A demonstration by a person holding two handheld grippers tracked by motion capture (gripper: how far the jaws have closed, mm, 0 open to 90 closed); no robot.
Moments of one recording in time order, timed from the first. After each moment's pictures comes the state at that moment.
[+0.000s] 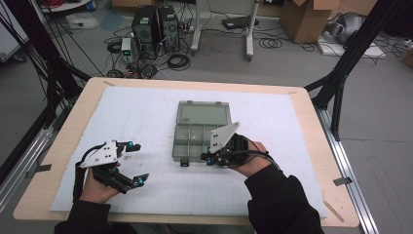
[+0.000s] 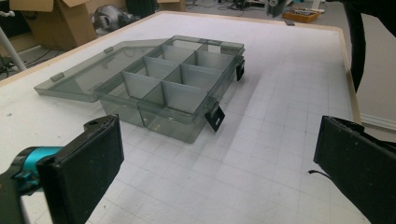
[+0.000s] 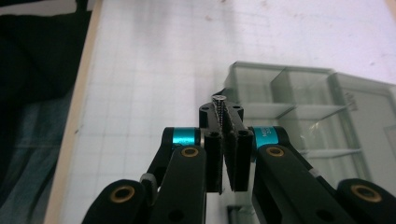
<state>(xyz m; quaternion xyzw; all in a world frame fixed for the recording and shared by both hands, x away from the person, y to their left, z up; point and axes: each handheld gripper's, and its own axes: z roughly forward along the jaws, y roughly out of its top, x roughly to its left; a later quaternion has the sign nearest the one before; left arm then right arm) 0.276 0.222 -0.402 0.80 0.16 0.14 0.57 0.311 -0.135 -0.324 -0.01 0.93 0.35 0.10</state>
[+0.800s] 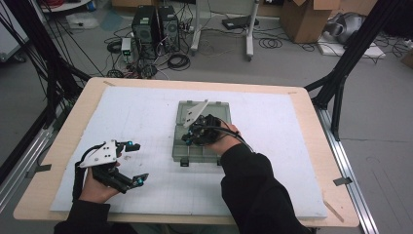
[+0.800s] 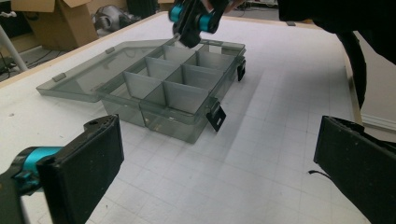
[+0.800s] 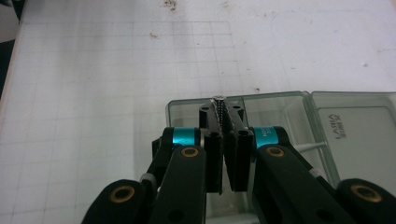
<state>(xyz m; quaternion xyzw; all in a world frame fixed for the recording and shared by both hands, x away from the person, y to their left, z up) 0.276 0.223 -0.401 0.79 0.16 0.14 0.57 0.380 -0.072 -0.344 0.05 0.94 0.33 0.08</state>
